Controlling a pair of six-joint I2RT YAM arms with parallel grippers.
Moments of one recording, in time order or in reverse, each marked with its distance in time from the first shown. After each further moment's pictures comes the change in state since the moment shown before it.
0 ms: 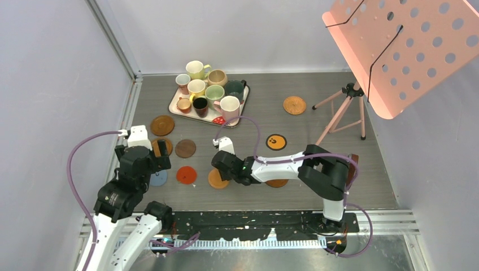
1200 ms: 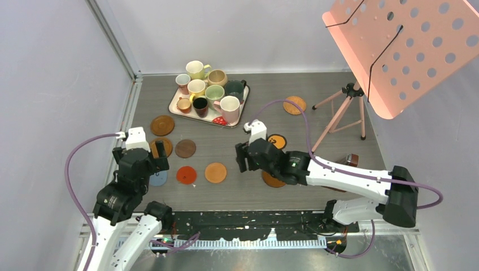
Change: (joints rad) left arm 0.000 -0.026 -0.007 -0.011 -0.038 -0.001; right arm -0.033 -0.550 -0.060 -0.190 0.039 -0.093
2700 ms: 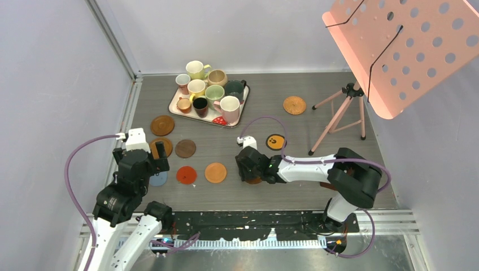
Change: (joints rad) left arm 0.000 -0.018 -0.008 0.000 0.013 0.000; right arm -0.106 0.288 -0.234 0.218 -0.174 0.063
